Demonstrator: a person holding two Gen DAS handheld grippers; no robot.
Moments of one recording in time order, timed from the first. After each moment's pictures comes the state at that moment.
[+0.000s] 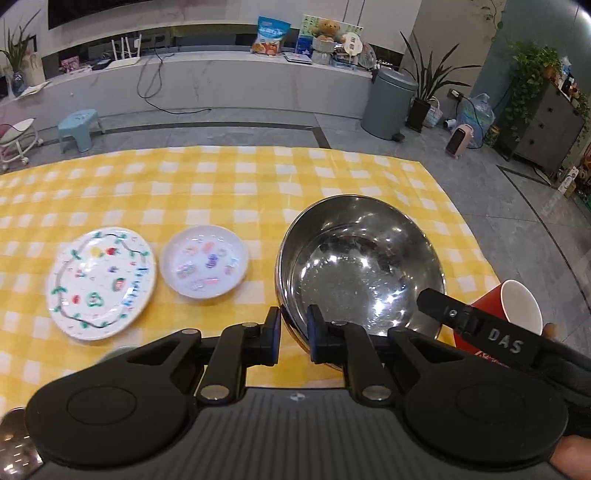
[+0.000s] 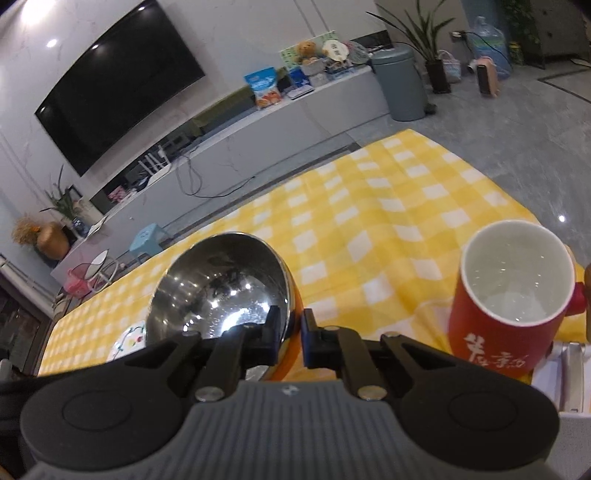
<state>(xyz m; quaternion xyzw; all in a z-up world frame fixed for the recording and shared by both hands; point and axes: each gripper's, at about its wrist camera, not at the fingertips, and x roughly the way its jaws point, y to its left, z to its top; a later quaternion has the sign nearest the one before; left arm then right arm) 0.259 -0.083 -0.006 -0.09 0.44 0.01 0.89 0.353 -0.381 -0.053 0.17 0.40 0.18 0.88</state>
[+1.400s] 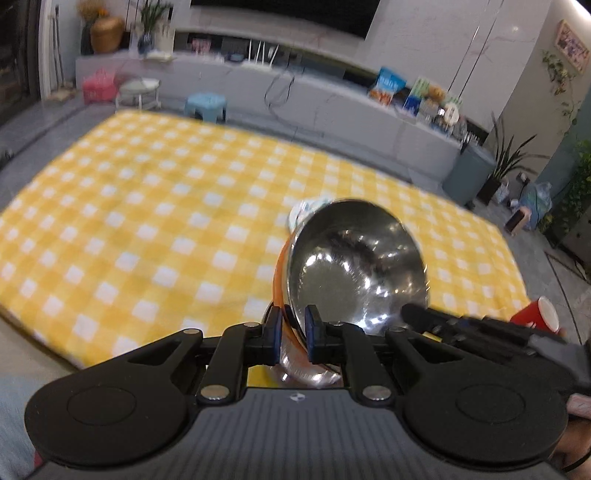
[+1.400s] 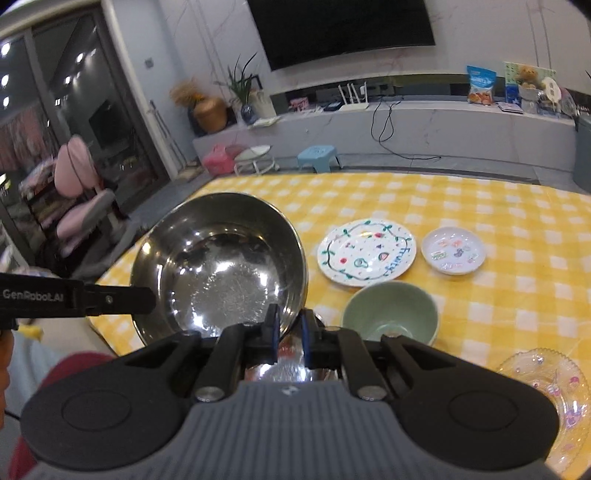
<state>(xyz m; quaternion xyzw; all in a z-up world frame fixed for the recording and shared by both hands) 0.049 0.110 0.021 -0.20 0.40 0.13 0.89 0.179 -0.201 0.001 -0.01 0.37 0.45 0.81</state>
